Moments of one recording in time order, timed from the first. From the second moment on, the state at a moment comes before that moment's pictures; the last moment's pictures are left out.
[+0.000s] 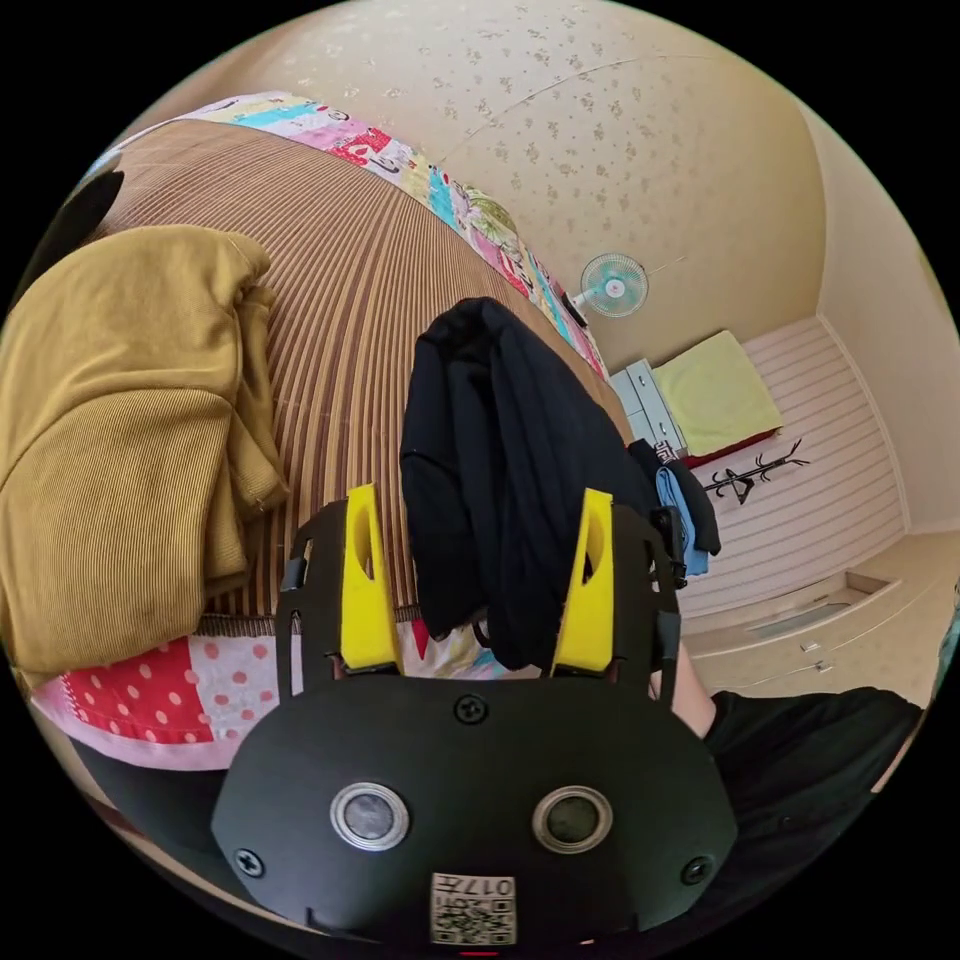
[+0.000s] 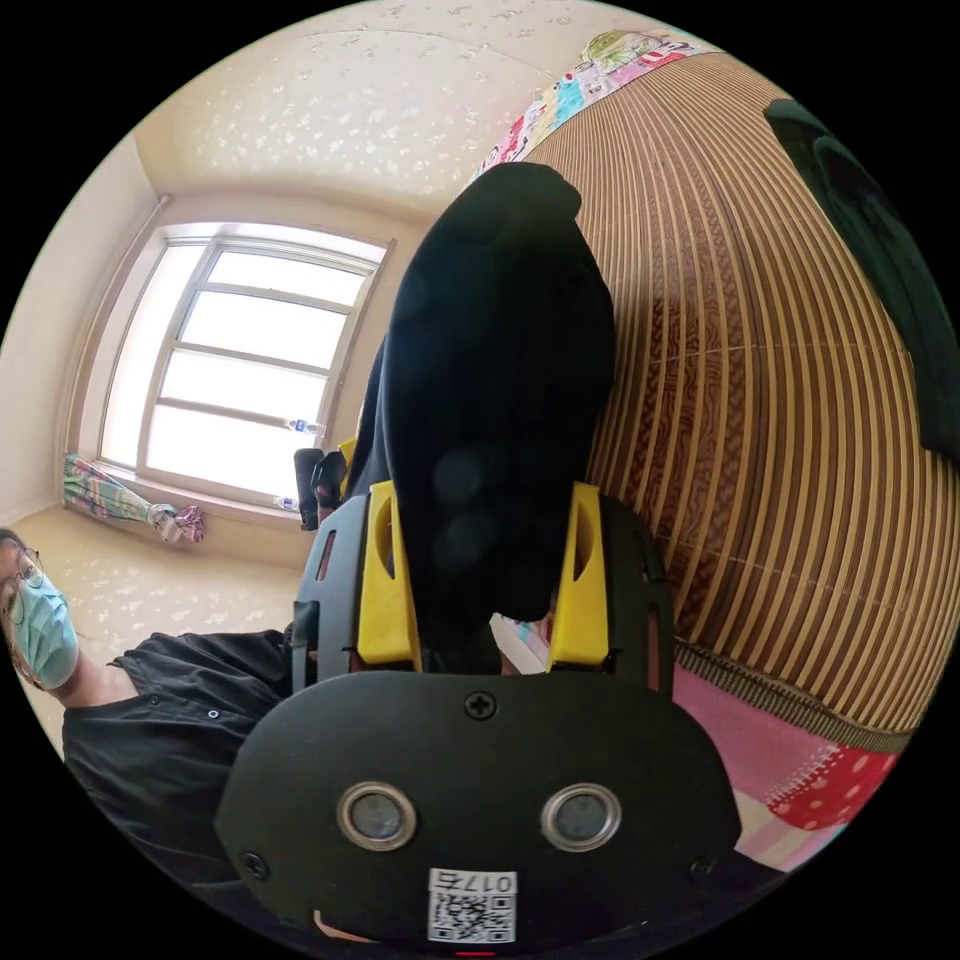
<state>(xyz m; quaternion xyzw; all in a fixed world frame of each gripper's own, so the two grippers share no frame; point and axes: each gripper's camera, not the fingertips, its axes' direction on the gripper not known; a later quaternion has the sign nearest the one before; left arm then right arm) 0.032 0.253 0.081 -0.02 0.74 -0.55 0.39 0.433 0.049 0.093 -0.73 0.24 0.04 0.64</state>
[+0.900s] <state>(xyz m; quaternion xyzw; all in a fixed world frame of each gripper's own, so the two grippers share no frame) 0.043 0.252 0.058 0.01 0.82 -0.45 0.34 0.386 0.062 0.097 -0.75 0.13 0.04 0.65</state>
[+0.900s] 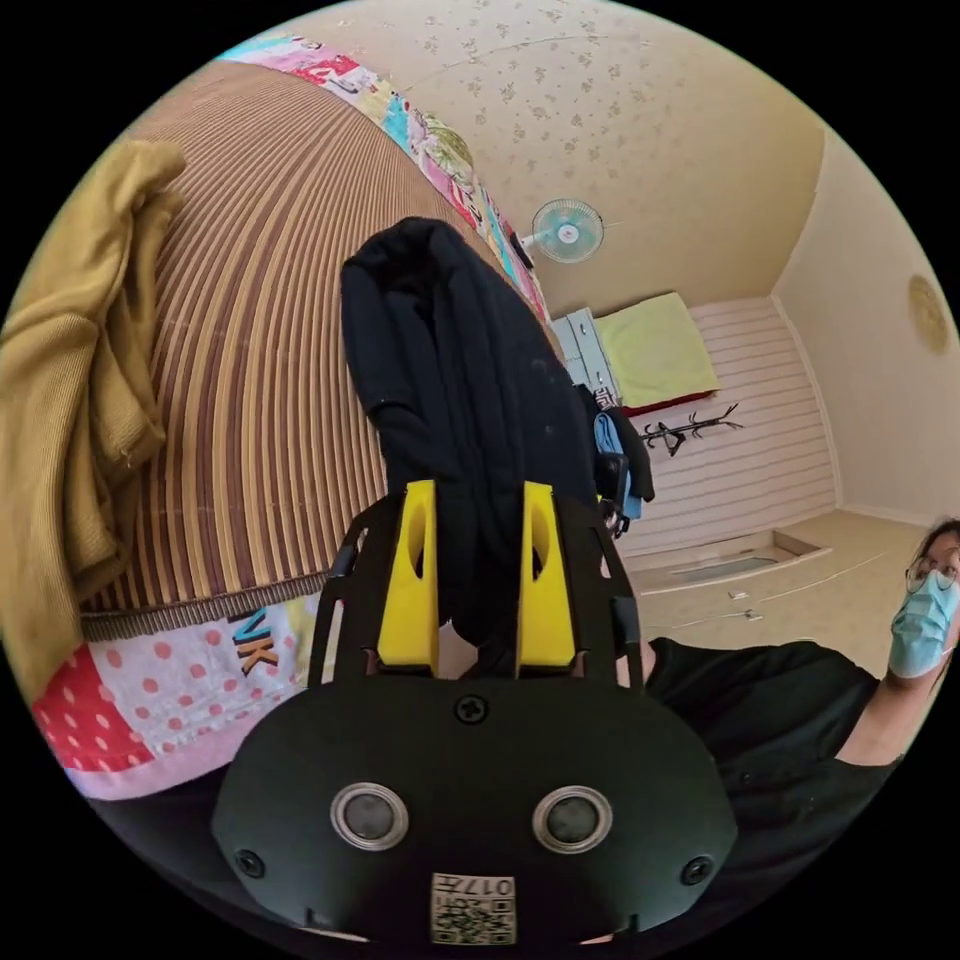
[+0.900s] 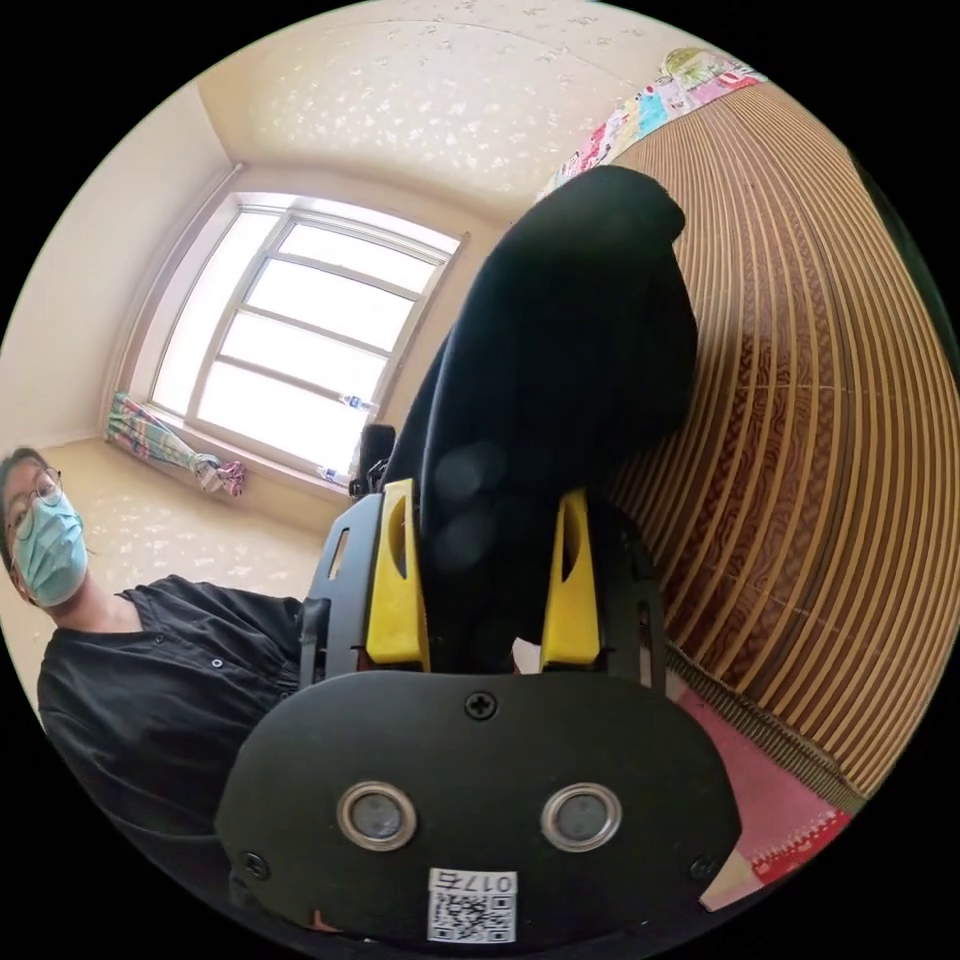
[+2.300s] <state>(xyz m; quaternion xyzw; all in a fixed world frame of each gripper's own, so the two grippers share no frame) 0.032 0.166 -0.126 0.11 0.65 -0.44 0.61 0.092 -0.089 0.068 -0.70 0.18 -0.34 0.60</state>
